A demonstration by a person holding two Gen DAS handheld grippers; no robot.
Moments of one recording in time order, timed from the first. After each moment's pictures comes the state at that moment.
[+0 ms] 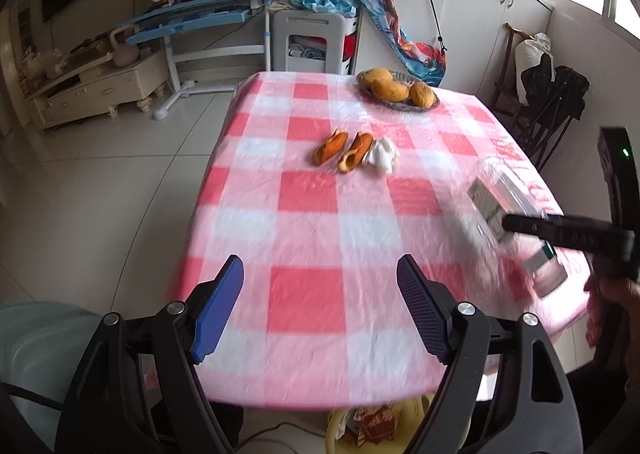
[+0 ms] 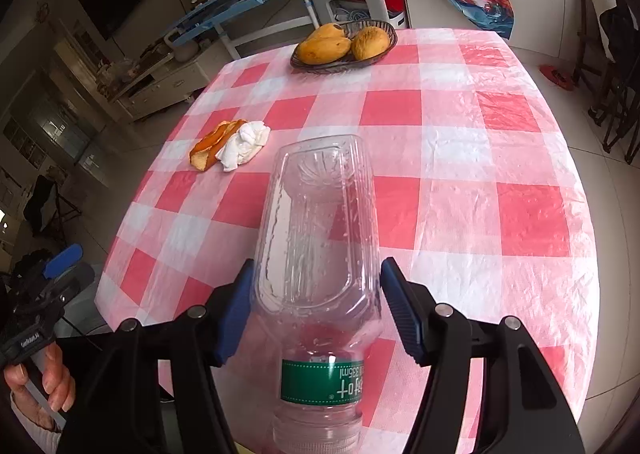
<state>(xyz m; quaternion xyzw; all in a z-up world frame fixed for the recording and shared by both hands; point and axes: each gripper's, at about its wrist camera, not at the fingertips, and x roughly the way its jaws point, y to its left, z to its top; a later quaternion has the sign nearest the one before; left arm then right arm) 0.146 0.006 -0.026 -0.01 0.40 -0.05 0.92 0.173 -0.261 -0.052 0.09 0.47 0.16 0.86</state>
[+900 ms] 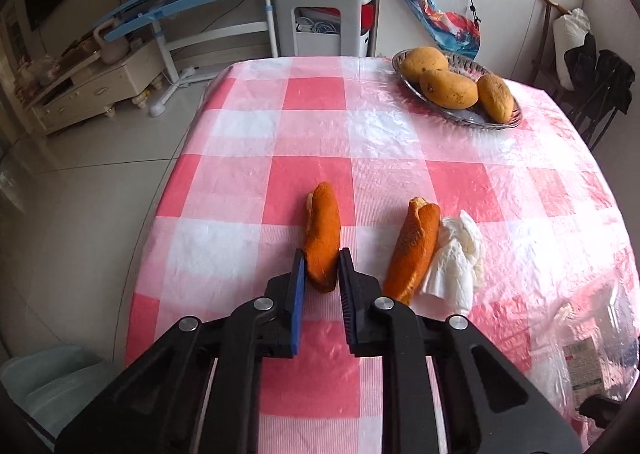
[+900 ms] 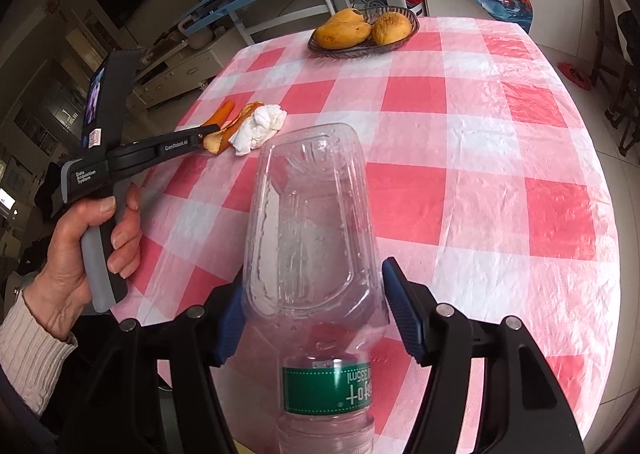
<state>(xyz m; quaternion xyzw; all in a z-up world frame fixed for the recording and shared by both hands) 0.321 -0.018 -0.072 0.02 0.45 -0.02 0.89 0.184 -0.247 -0.061 0.09 0.48 0.20 0.85</state>
